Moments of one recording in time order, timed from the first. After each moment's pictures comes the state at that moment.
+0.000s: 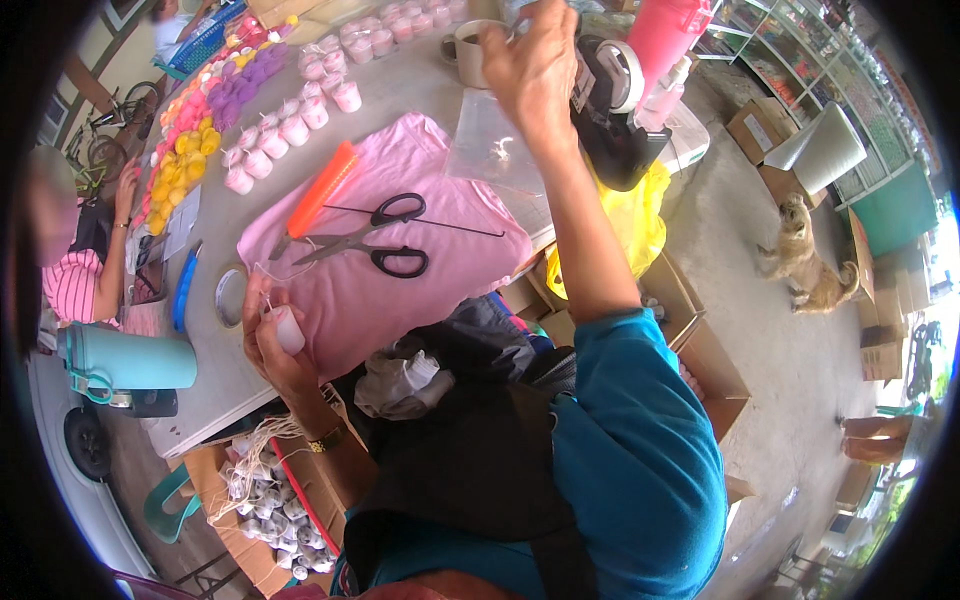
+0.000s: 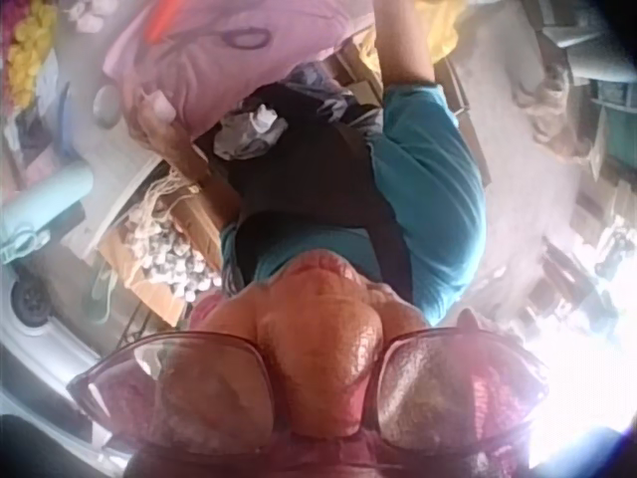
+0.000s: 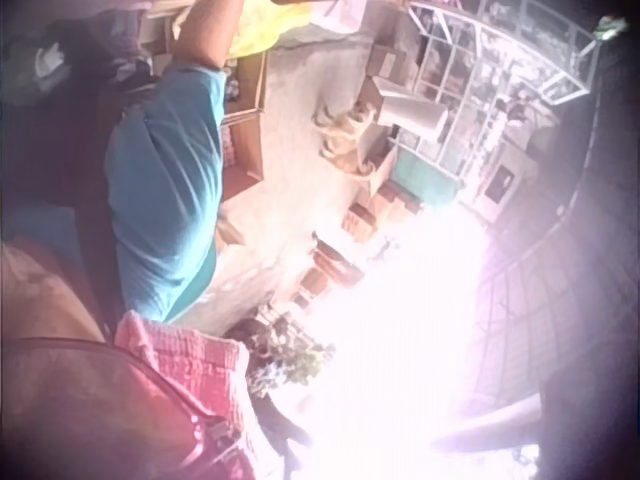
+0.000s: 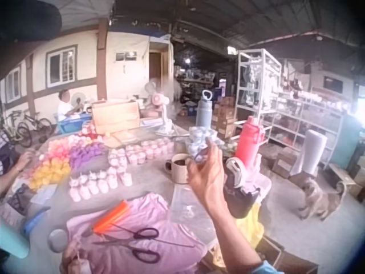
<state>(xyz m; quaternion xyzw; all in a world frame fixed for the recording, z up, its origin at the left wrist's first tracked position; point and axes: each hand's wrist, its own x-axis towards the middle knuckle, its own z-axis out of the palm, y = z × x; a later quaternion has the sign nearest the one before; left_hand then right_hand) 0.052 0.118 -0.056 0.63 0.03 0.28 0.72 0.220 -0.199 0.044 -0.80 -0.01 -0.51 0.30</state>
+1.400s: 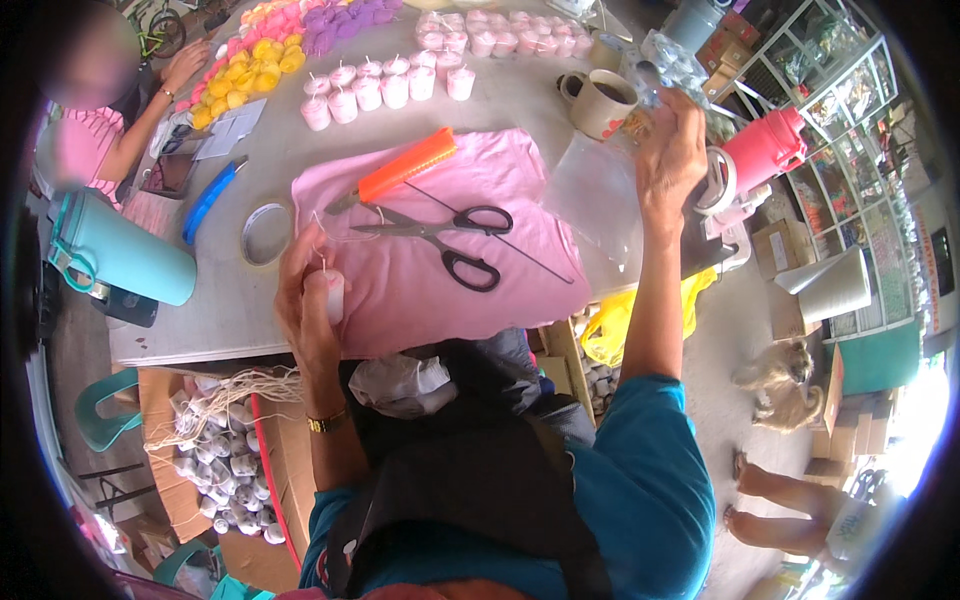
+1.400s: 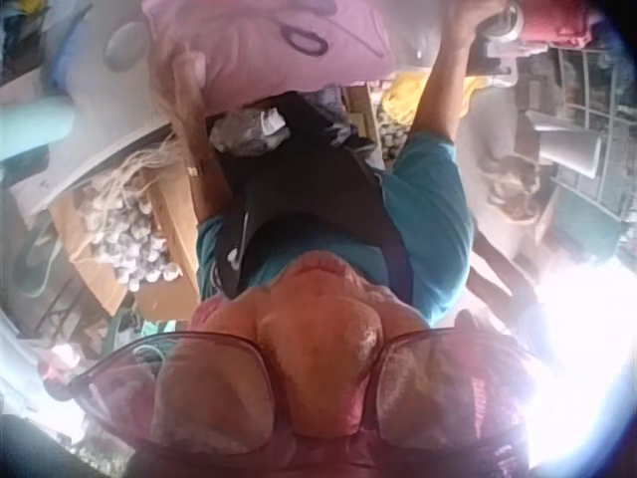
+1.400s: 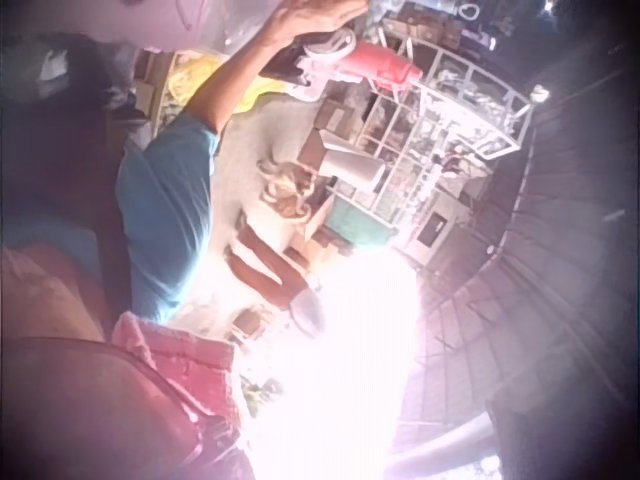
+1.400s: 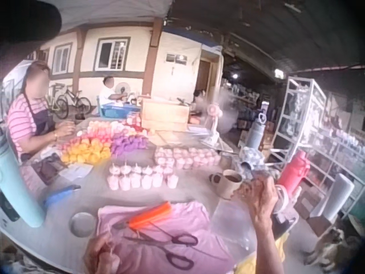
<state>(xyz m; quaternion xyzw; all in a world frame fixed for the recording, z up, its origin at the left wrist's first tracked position) 0.043 0.109 -0.043 0.74 0.03 0.35 0.57 0.219 -0.208 0.040 -0.80 -0.12 -0.51 0.28</state>
